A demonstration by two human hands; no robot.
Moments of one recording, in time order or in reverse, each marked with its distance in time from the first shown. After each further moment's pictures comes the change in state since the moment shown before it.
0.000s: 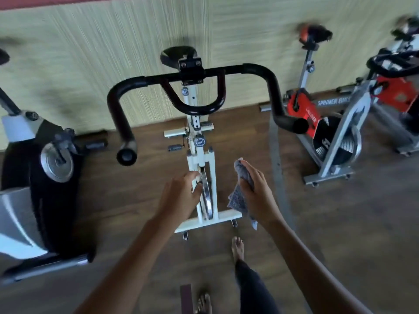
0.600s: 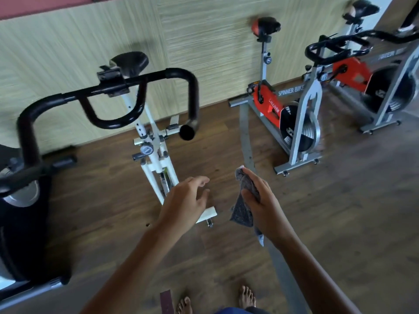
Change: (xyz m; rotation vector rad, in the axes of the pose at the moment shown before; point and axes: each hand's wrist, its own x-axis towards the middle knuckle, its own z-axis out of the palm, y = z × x) left_hand 0.006 0.176 0.091 -0.063 -0.090 0.118; right_hand -0.048 0.058 -0.178 0.102 0.064 0.077
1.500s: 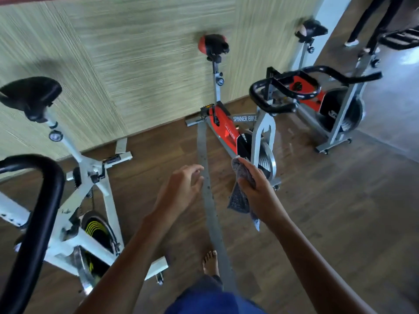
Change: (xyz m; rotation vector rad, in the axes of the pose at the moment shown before) left_hand 0.365 0.135 0.140 -0.105 -0.069 0.056; right_hand 0.307 0.049 -0.241 -0.074 0.114 0.040
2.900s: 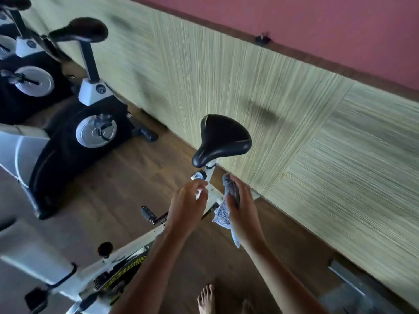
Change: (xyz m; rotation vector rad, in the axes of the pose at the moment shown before) left_hand 0.324 -0.335 -0.275 -0.162 0.918 -0.991; right_hand 0.524 -0.185 0.493 0.037 -1.003 -0.425
